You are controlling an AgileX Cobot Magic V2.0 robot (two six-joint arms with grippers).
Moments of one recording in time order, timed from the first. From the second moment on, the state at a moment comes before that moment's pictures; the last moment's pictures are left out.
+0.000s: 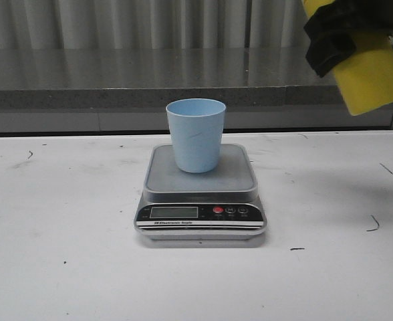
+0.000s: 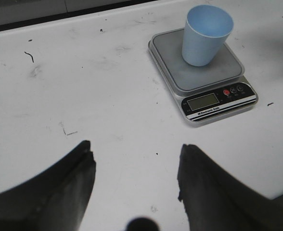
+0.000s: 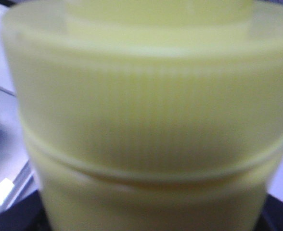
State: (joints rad) left arm -0.43 0.66 -0.76 0.04 0.82 -0.11; right arm 0.27 1.51 -1.12 -0.19 0.34 -0.03
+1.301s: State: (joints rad) left arm -0.43 0.66 -0.76 0.04 0.82 -0.11; right arm 0.58 1.73 -1.16 -1.39 0.61 -0.07
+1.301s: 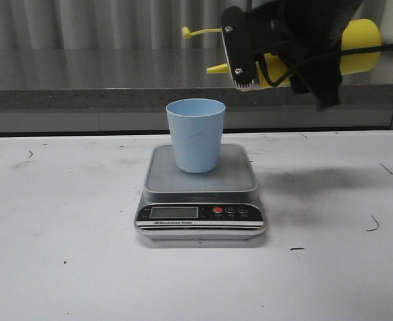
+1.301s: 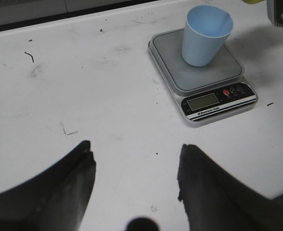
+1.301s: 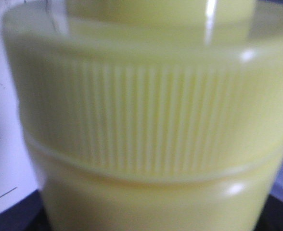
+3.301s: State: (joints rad) left arm -0.43 0.66 -0.76 0.04 0.82 -0.11; right arm 0.24 1.44 -1.02 -0.37 0.53 0.19
